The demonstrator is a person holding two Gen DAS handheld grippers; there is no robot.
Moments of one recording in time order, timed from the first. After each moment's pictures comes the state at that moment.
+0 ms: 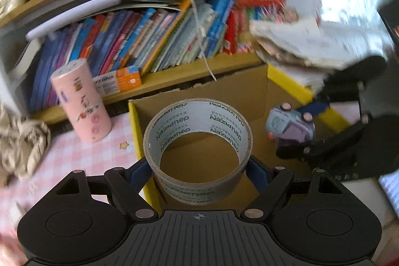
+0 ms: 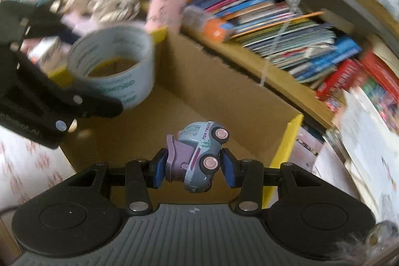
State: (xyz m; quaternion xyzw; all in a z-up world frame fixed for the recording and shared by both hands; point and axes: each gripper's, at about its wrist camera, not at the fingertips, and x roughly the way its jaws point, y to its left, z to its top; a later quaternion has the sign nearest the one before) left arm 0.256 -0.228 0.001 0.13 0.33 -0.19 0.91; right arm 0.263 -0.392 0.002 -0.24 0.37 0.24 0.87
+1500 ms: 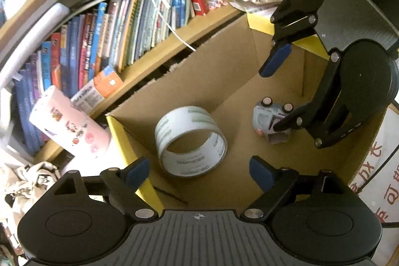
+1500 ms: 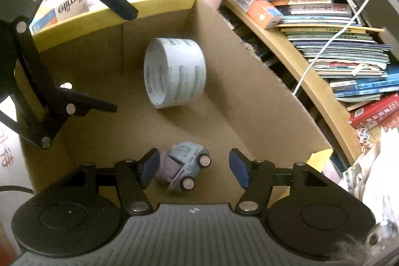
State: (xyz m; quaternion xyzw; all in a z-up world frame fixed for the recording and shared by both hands) left arm 0.273 -0.258 -0.010 0.29 0.37 -0.21 0.86; right arm 0.310 -0.381 -0.015 -0.32 0.40 0.31 0.80
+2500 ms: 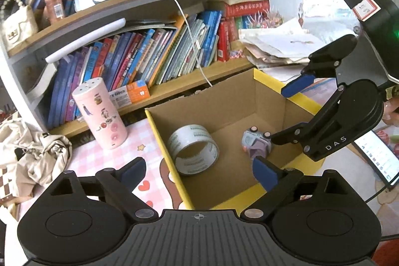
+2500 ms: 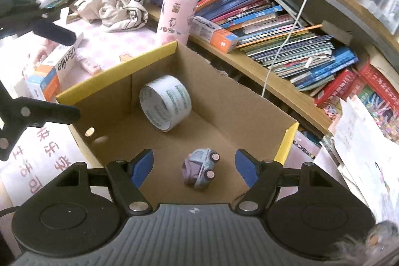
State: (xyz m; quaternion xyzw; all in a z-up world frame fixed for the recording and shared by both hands) left arm 0.190 -0.195 0.039 0.15 0.30 -0.20 0.92; right arm 0.226 -0.385 0.028 -0.22 0.35 0.23 0.88
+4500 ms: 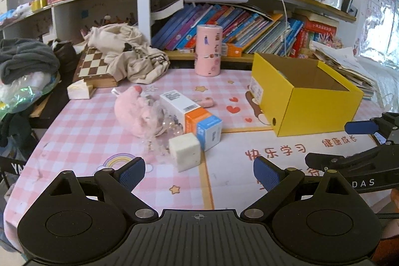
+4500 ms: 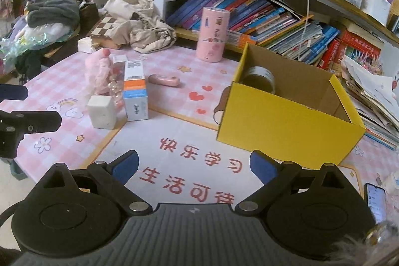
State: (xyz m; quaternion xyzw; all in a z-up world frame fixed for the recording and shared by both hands) left arm 0.026 0.005 0.006 0.00 0.31 -0.06 0.95; right arm 0.038 -0.206 -0.006 -0.10 0.32 0.13 0.93
